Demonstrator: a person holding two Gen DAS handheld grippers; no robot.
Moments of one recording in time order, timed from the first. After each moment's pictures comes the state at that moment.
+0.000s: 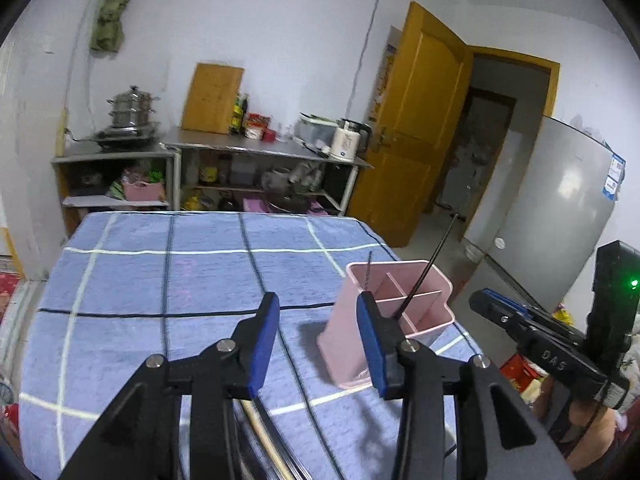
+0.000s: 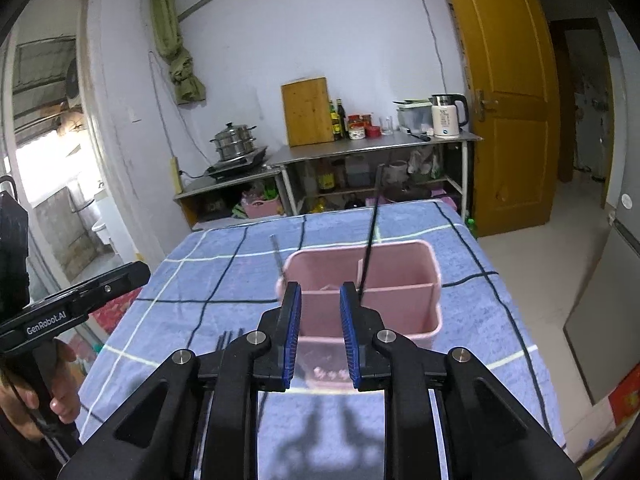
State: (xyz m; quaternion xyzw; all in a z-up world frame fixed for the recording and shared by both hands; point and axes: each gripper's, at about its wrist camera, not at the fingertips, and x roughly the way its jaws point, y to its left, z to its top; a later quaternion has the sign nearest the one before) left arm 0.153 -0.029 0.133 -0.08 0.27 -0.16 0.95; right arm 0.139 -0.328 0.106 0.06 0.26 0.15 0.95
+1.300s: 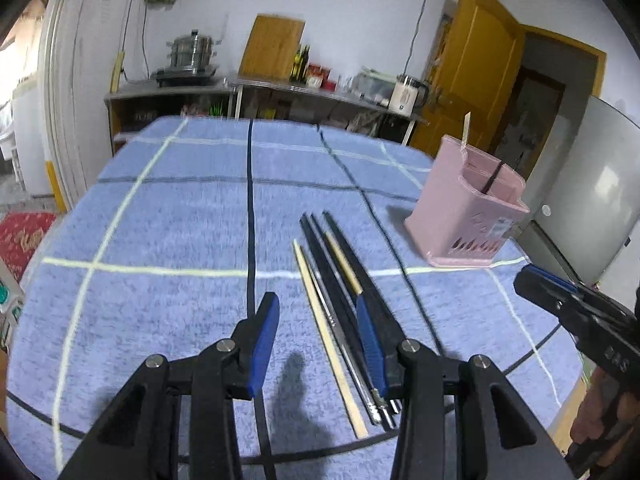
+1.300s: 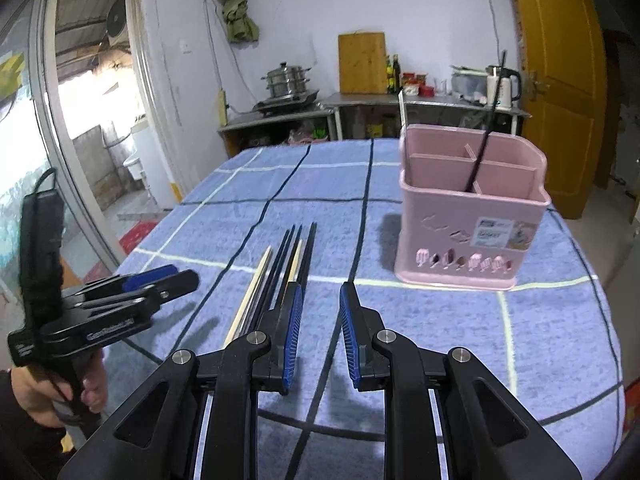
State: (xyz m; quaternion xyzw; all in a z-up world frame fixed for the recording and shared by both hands) left arm 0.103 0.030 0.005 -0.10 0.36 -0.09 0.92; right arm 0.092 -0.249 0.014 0.00 0.34 0.22 0.92
